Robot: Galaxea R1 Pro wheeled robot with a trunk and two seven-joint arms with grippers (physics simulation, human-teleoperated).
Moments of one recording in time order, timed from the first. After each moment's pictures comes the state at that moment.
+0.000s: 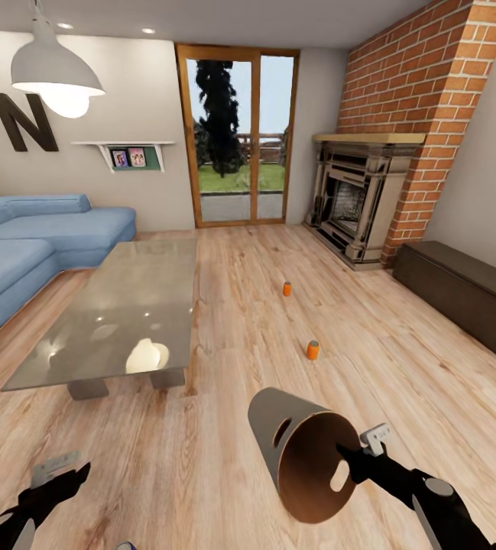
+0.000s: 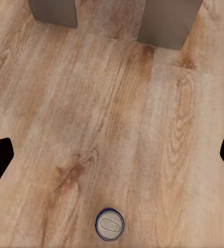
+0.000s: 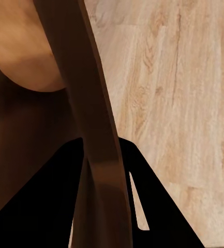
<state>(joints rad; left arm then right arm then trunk) -0.28 0.23 0.35 -0.75 0.17 0.14 -0.13 -0.24 -0.15 -0.12 -1.05 0.09 0.17 0.61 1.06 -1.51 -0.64</state>
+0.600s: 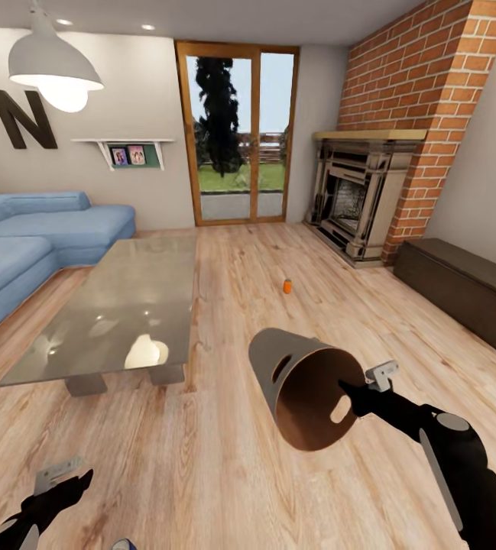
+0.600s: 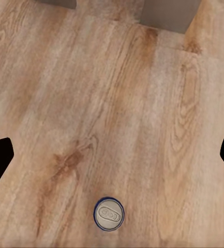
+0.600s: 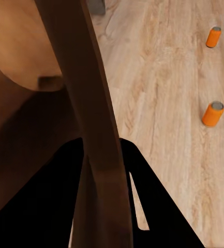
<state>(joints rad) -0.29 0.22 0.35 -0.70 0.17 0.12 -0.13 -0.31 -0.16 -0.13 -1.53 0.08 0.52 0.61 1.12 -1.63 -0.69</state>
